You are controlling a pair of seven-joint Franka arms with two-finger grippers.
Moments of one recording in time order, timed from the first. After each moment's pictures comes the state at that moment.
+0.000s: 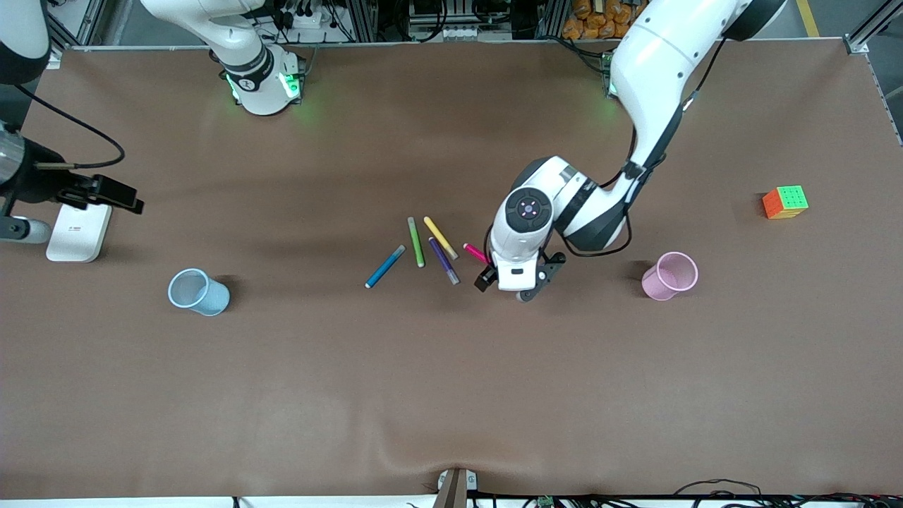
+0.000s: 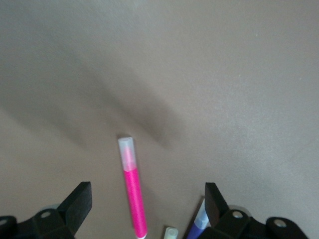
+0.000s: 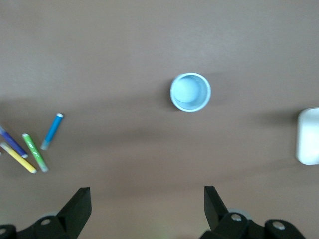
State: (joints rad) left arm -0.42 0.71 -0.29 -1.58 0.14 2.25 -1.56; right arm 0.17 0.09 -0.19 -1.55 0.10 1.53 0.11
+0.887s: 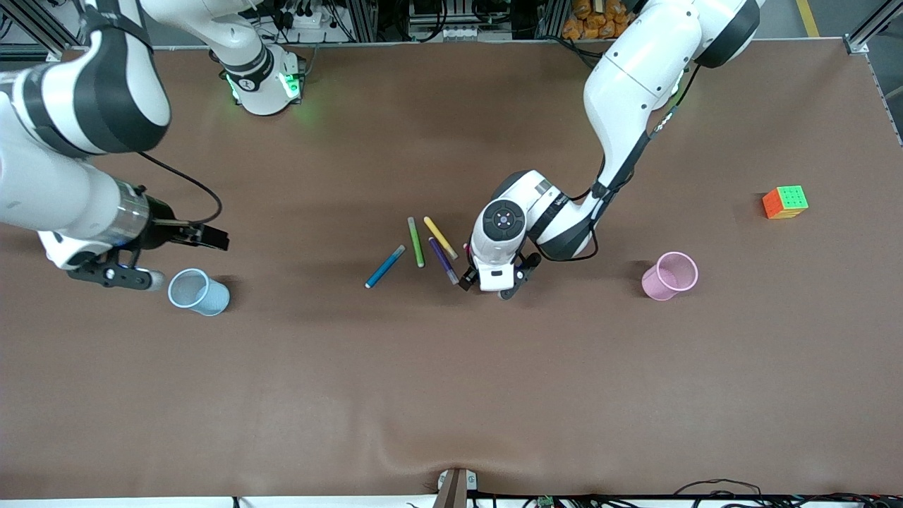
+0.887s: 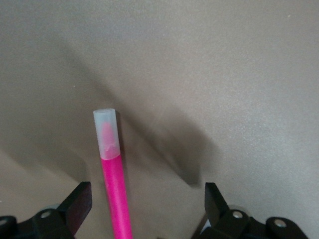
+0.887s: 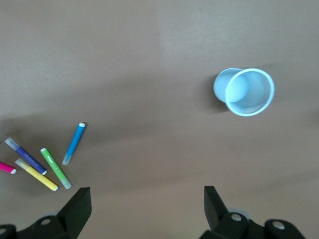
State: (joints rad) left arm -0.47 0.82 -0.29 -1.55 0.14 2.31 -1.65; right arm 0.30 0.24 -0.18 -1.55 0.15 1.63 0.27
